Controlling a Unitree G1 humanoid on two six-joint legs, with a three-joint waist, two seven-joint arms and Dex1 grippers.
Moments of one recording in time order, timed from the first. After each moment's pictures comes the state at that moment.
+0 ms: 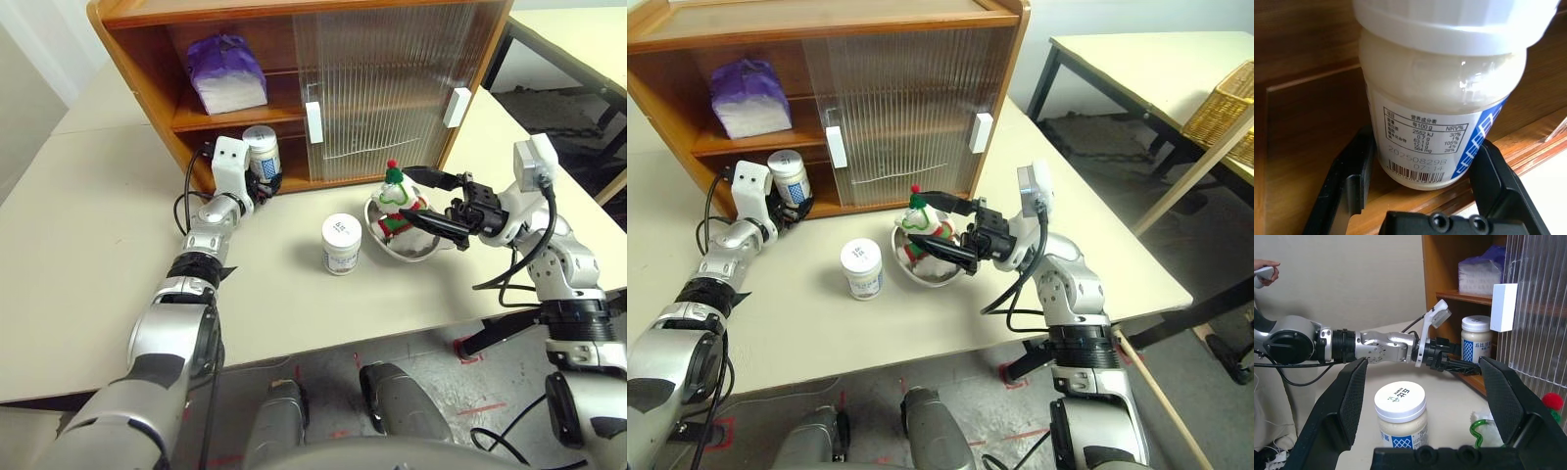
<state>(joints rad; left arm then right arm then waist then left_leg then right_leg) -0.82 0.34 0.08 1.06 -0.05 -0.14 -0.36 -0.47 -0.46 -0.09 0.13 0.65 0.26 1.31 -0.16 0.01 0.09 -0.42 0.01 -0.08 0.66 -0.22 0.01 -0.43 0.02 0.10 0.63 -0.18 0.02</state>
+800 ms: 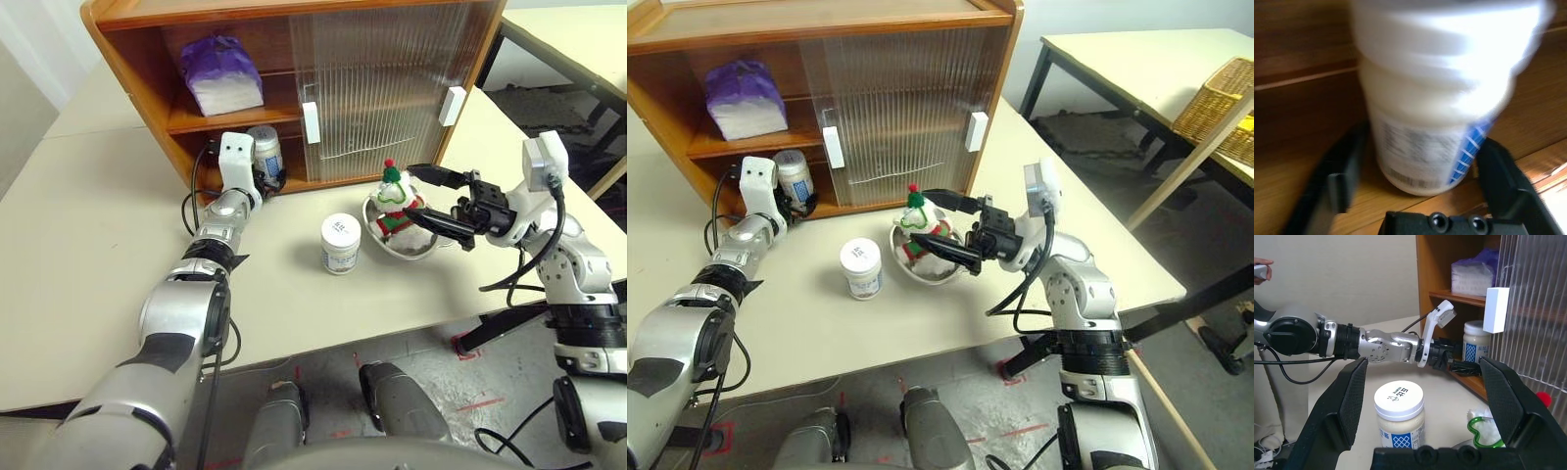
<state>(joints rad) -0.93 0.31 0.11 1.24 -0.04 -0.19 -0.28 -0.44 -0.49 -0.10 0.05 0.66 0.28 1.27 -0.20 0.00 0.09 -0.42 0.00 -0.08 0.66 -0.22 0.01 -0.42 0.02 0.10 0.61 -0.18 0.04</state>
